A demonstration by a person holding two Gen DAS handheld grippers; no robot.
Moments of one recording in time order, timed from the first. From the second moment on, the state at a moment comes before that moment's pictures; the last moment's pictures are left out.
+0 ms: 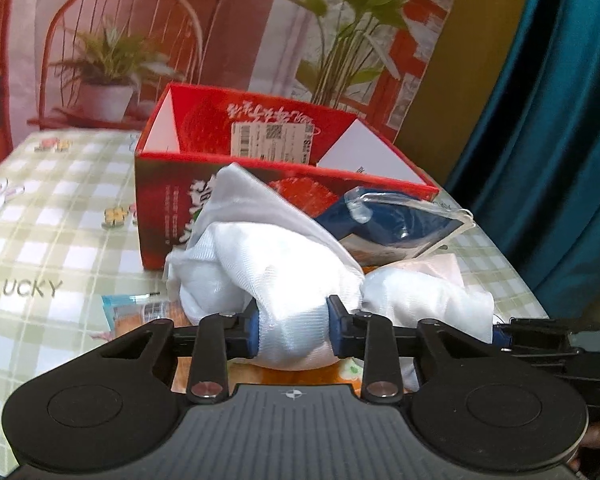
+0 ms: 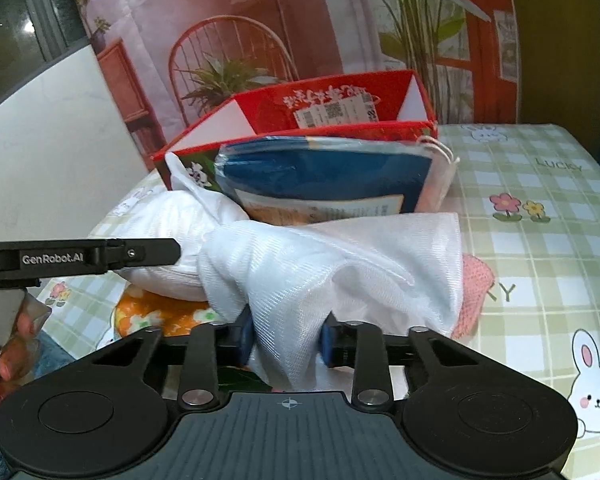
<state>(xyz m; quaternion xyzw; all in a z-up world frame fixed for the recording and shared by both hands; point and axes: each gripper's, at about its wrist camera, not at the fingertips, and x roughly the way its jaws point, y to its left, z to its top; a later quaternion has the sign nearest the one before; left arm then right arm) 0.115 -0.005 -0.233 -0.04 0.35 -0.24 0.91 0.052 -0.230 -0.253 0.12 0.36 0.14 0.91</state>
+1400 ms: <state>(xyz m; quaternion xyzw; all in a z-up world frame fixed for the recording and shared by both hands) 0.093 -0.005 -0.101 -0.04 0.15 -0.25 0.96 0.046 -0.227 -0.118 0.05 0.15 0.19 0.97</state>
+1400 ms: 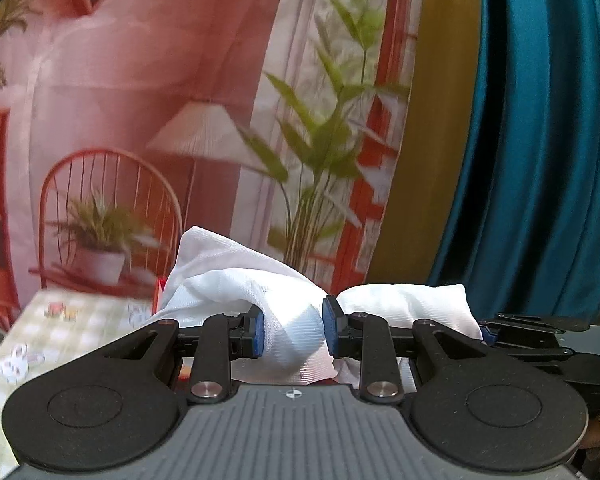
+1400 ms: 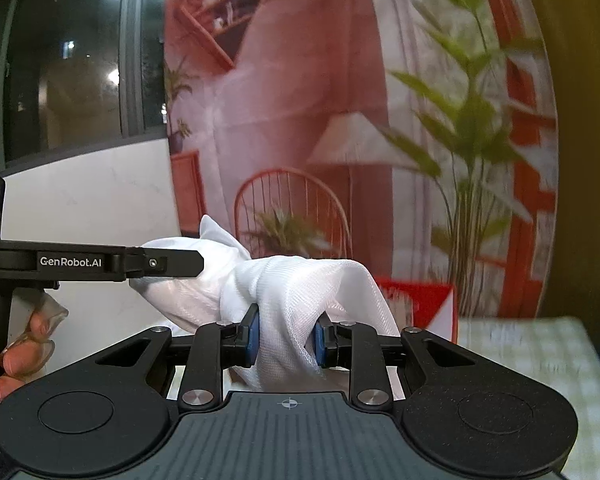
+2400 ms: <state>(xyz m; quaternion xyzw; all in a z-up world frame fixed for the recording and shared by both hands) 0.264 -0.027 -0.193 -0.02 0.30 -0.20 0.93 0.248 -0.233 -0.205 0.03 0.29 0.18 0.94</state>
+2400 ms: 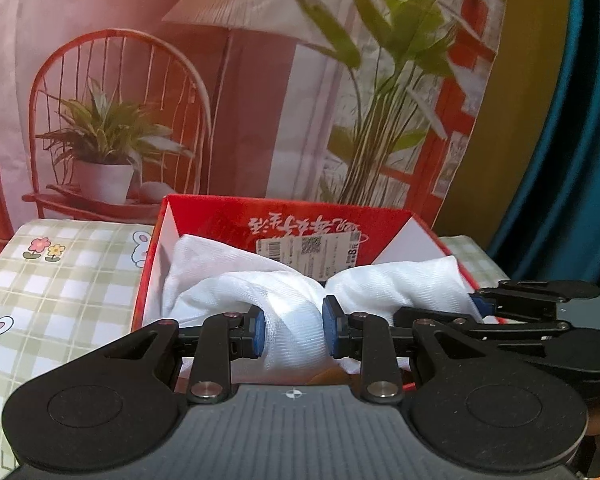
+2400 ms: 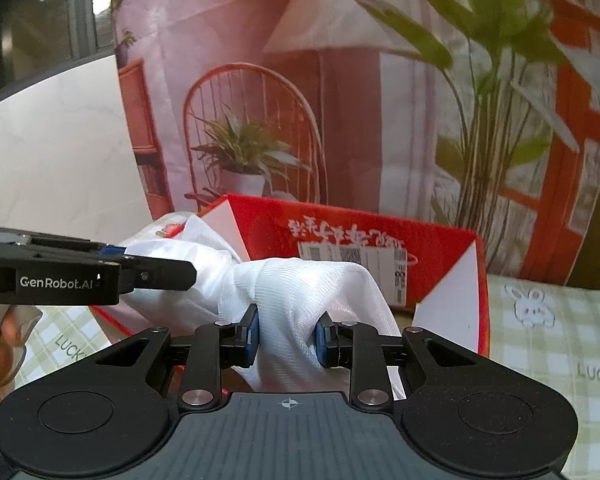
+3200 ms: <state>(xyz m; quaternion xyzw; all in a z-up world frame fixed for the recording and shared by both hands) 0.193 0.000 -0.180 -0.01 0.31 -0.21 0.93 0.154 -0.241 -0.179 0.05 0.23 0.14 0.96</state>
